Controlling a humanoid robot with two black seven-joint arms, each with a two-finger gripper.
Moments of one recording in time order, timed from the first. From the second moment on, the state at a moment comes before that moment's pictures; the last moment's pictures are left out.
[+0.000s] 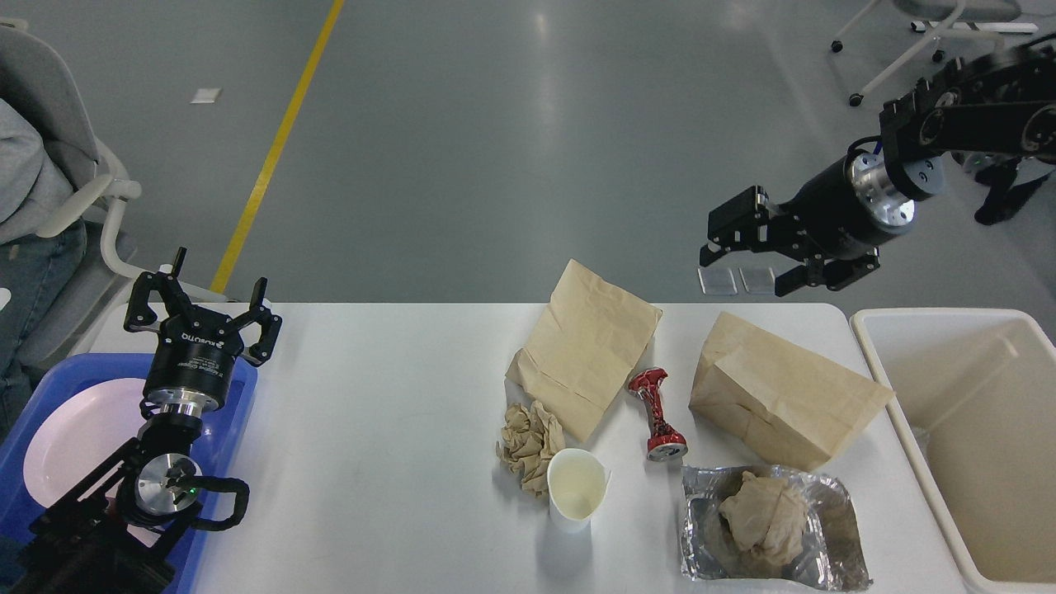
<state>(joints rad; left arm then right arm) -0.37 0.29 -1.04 -0.78 0.04 -0.44 -0.52 2.05 -0.31 -1.32 1.17 0.00 0.70 0.19</state>
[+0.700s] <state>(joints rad) -0.37 0.29 -1.04 -0.78 0.04 -0.44 -0.52 2.53 -0.34 -1.33 1.68 -0.07 0.70 -0.24</state>
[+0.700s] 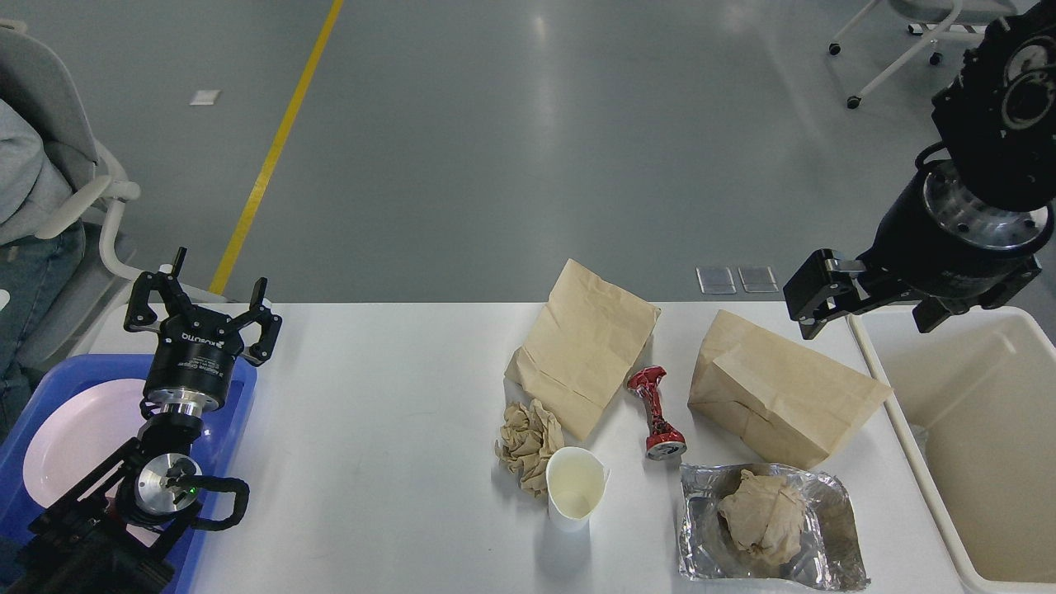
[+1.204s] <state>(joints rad) -0.37 0.29 -1.04 -0.78 0.04 -0.44 -0.52 2.31 -0.28 -1.35 1.62 -0.18 0.48 0.05</state>
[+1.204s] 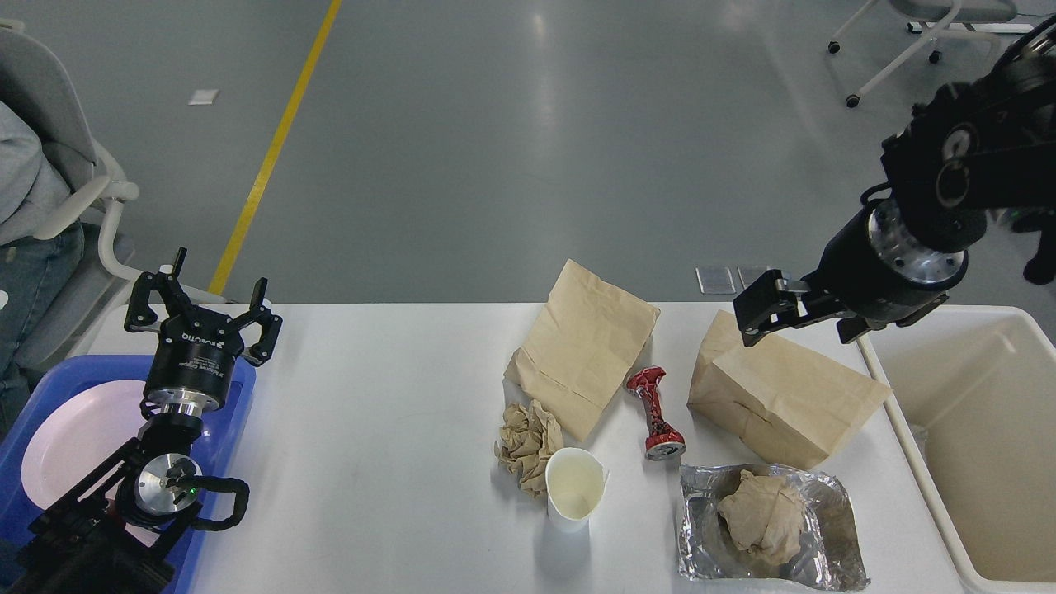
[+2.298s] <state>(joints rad) -0.37 0.29 -1.04 -0.78 0.04 -0.44 -0.52 1.18 -0.02 -1.32 0.67 -0.57 0.06 0.05</state>
